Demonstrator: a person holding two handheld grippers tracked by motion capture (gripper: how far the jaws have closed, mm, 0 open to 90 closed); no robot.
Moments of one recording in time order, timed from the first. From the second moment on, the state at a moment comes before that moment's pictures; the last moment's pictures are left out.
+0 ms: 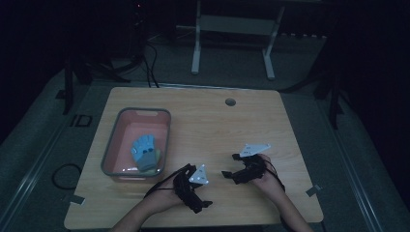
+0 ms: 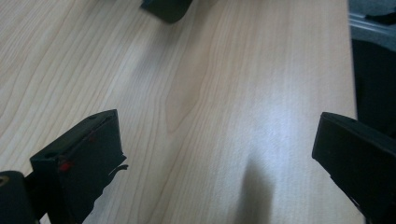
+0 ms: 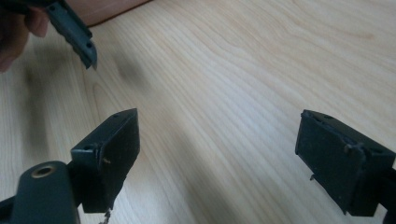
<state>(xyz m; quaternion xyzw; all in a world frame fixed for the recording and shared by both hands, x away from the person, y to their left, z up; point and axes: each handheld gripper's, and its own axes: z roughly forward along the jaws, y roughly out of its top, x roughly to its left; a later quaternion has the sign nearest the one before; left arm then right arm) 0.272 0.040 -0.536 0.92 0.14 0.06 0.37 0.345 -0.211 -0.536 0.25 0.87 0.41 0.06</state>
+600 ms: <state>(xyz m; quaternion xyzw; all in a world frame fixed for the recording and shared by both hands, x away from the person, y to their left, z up) 0.268 0.044 -0.556 0.91 0.15 0.05 0.37 0.338 -0.246 -0.548 0.29 0.86 0.42 0.05</state>
